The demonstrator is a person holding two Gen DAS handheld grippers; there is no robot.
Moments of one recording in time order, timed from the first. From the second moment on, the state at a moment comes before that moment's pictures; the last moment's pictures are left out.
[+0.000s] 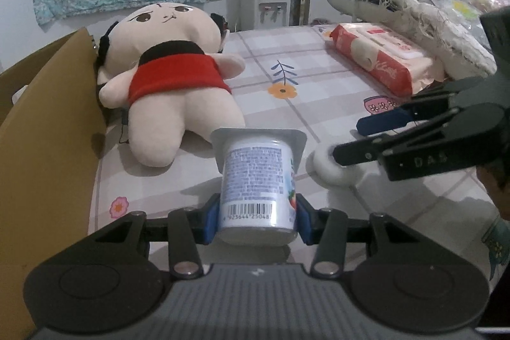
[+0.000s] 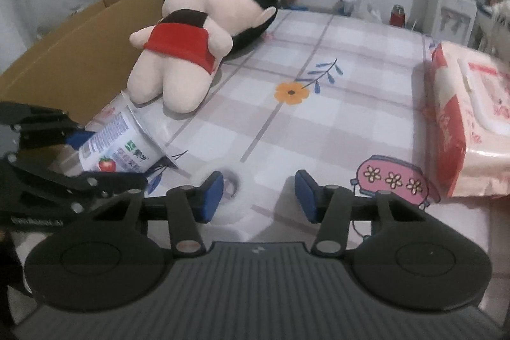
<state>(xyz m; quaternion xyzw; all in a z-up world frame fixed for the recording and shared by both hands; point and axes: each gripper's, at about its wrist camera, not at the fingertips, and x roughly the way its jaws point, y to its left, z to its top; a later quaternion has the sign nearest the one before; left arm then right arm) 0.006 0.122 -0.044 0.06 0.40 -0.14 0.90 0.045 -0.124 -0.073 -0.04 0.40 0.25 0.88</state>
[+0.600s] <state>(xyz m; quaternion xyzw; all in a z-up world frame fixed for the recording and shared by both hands) 0.024 0.111 -0.053 0.08 0.39 -0.13 0.91 0.057 -0.089 -0.061 -0.12 0.45 0.23 0.86</state>
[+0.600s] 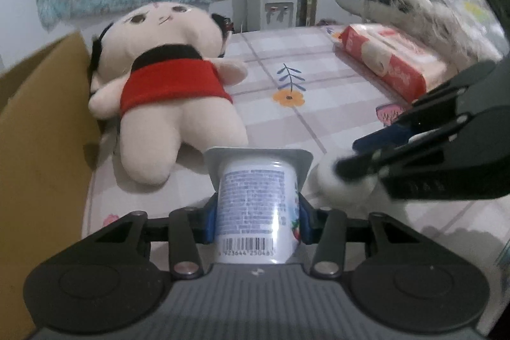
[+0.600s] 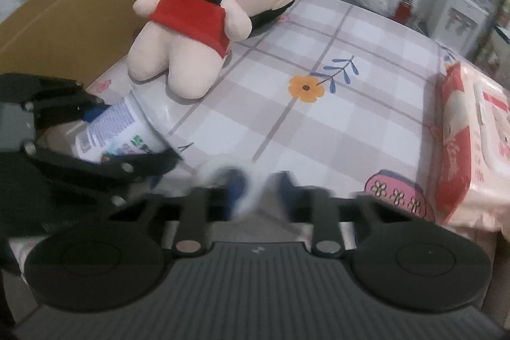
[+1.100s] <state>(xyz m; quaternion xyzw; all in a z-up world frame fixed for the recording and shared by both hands) -0.022 0.146 0.027 0.04 0.35 -0.12 0.93 -0.015 -0.132 -0.013 0.08 0.31 0.19 0.93</state>
